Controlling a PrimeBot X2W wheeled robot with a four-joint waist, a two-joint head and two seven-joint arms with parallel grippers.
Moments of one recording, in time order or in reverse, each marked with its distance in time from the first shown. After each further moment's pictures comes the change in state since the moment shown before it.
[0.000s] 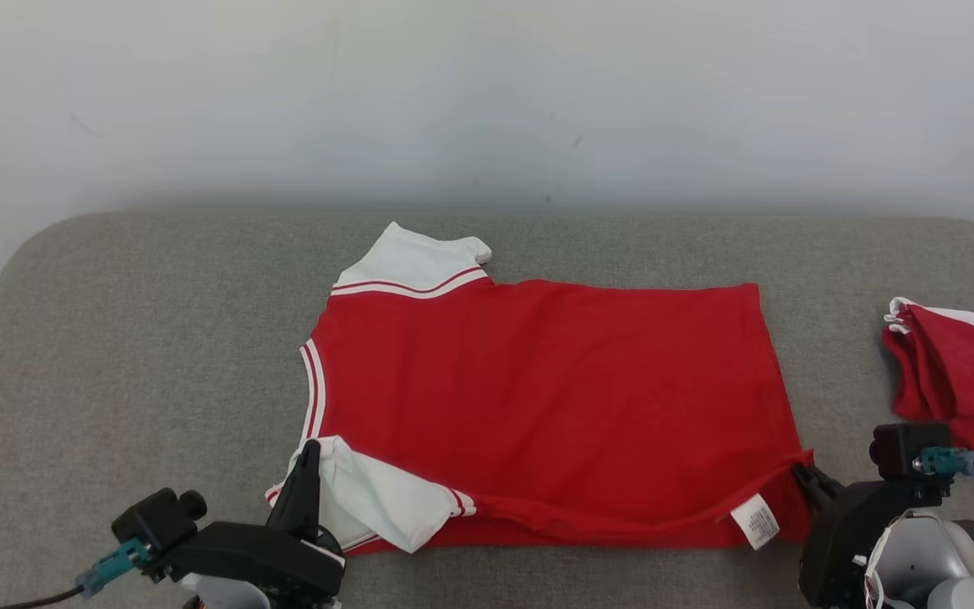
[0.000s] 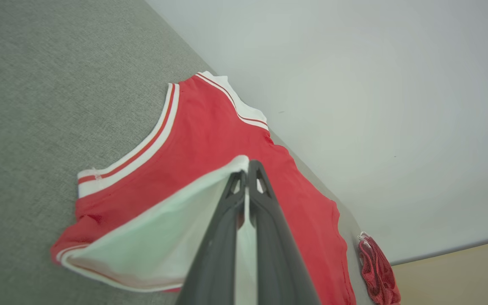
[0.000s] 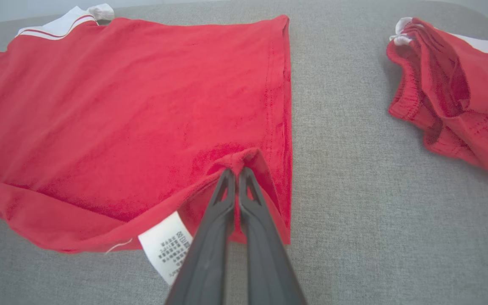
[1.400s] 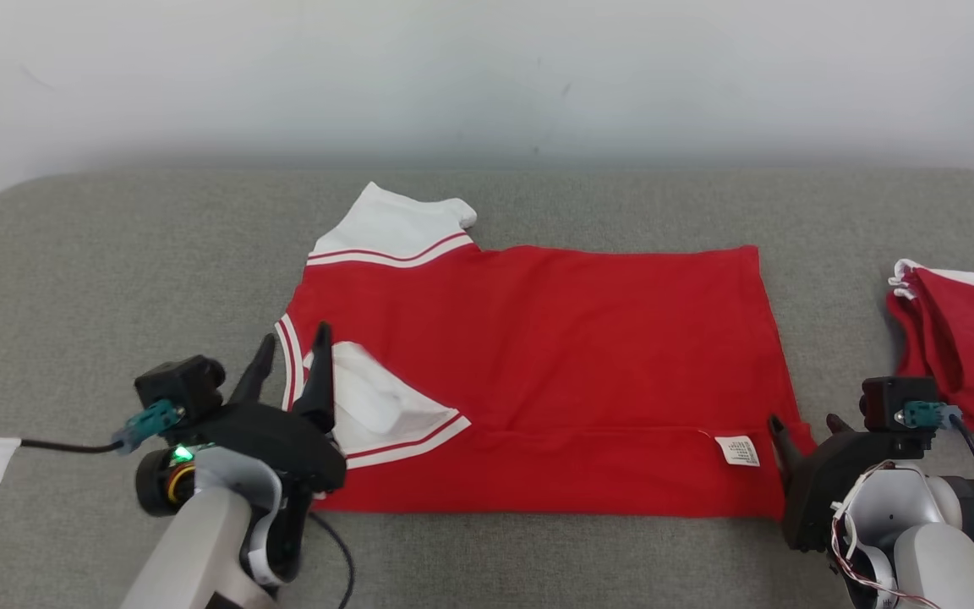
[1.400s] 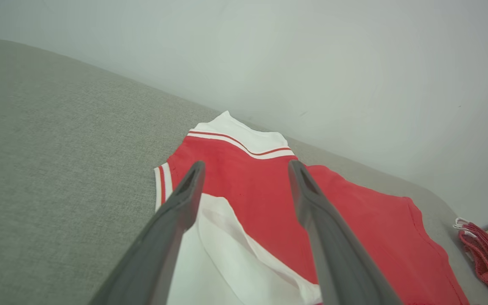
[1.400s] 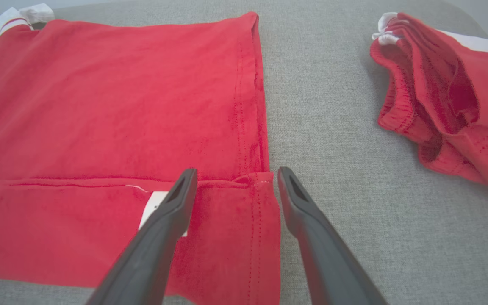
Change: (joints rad) left arm -0.393 0.060 -0.138 0.401 0.237 -0.025 -0.144; right arm -0.177 0.082 -0.082 0.190 -0.166 0.000 -0.095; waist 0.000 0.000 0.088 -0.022
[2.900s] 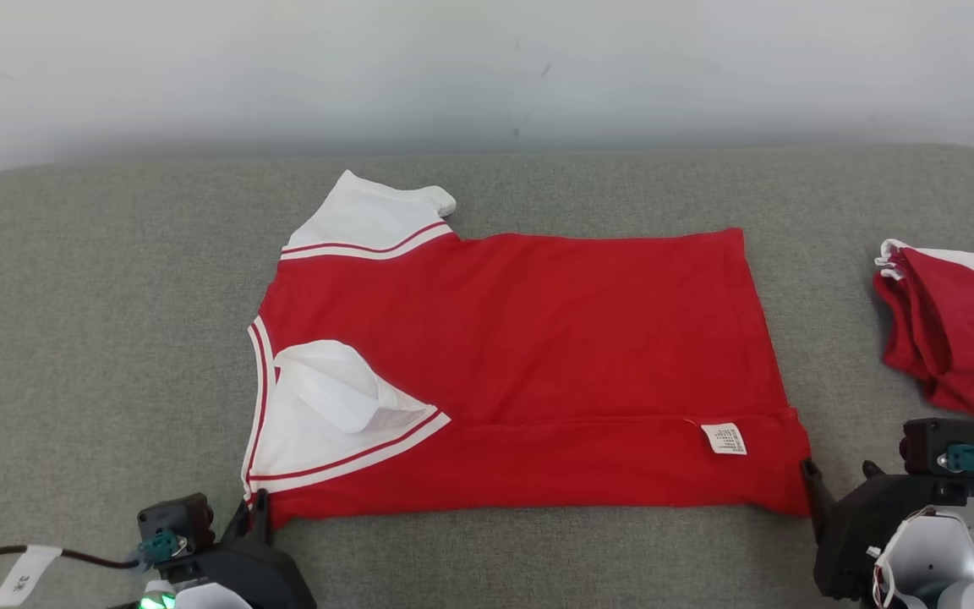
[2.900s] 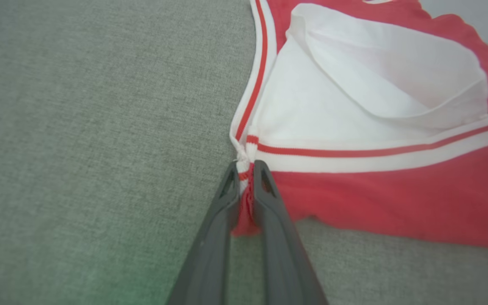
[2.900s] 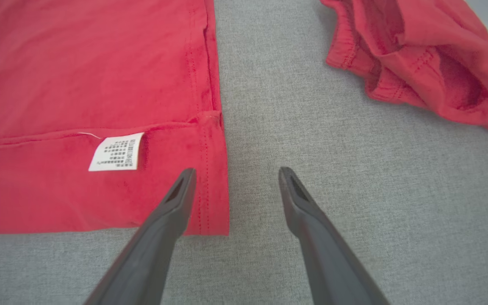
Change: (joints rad) left arm 0.256 0.103 -0.072 -0.066 0.067 0.219 0.137; right arm 0.152 0.034 -0.076 -0.218 0.006 0.000 0.116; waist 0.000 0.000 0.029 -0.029
